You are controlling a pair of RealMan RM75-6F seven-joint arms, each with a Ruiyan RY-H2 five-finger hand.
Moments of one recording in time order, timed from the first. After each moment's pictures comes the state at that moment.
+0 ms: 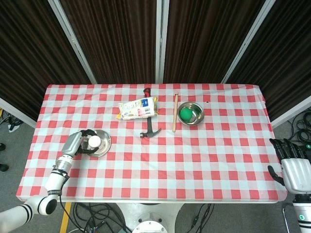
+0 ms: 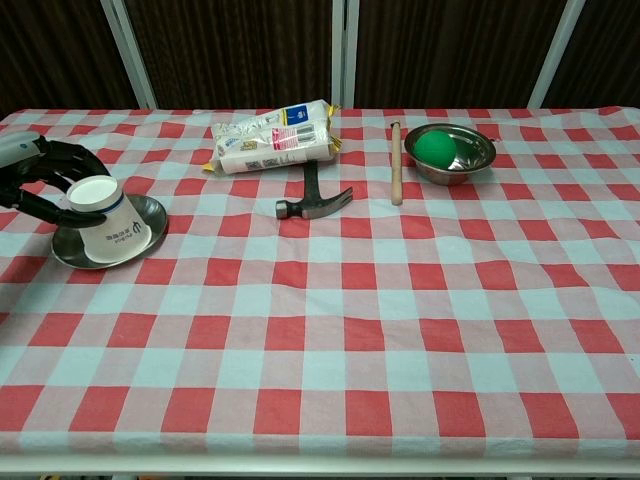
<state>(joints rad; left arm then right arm) -0.49 -1.61 -0.17 -1.13 1.29 0.97 -0.44 0.08 -1.03 0.06 -1.66 -1.52 1.48 -0.13</state>
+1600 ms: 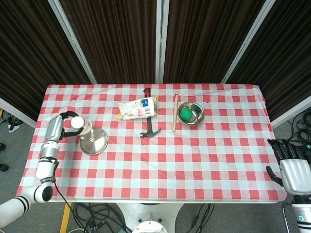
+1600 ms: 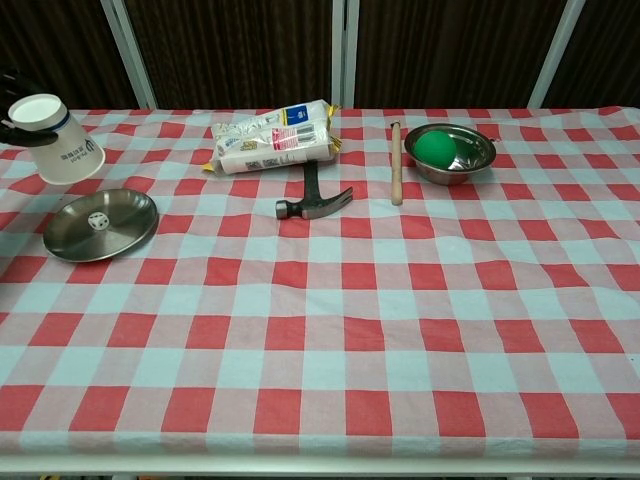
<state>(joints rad) -0.52 -1.58 -0.31 -1.06 1.16 0.98 -0.41 0.08 -1.04 0.05 -1.65 -1.54 1.49 -0.12</state>
